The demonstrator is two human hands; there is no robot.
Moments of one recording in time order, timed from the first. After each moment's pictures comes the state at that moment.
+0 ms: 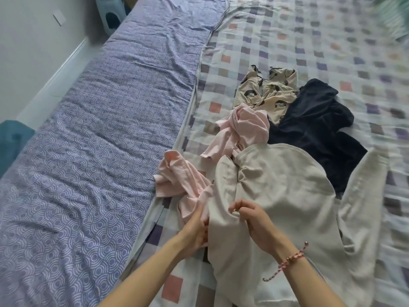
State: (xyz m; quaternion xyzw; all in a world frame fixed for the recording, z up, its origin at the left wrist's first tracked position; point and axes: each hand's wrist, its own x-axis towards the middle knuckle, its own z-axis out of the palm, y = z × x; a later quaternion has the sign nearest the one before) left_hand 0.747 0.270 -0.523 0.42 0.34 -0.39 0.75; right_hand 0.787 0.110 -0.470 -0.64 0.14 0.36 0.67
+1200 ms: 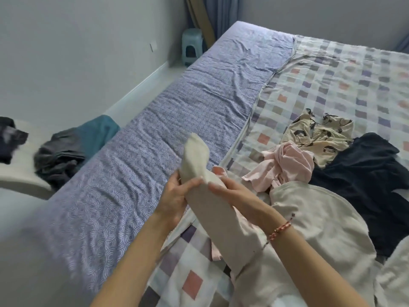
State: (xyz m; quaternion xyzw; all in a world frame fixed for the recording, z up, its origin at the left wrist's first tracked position) left_hand 0.732 0.359 -0.356 0.47 0.26 0.08 0.84; right_hand 0.814 0.220 -0.361 -0.67 -0.18 0.44 0.57
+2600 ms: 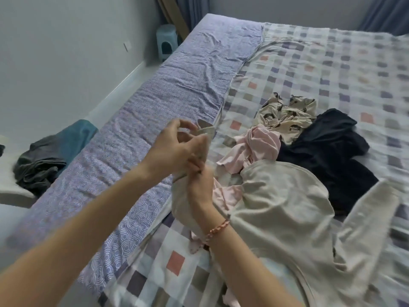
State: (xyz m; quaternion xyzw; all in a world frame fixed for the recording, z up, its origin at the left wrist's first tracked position) left_hand 0.760 0.290 -0.237 0.78 0.18 0.05 0.60; right_hand 0.761 0.228 -0.324 -0.65 0.02 0.15 0.74
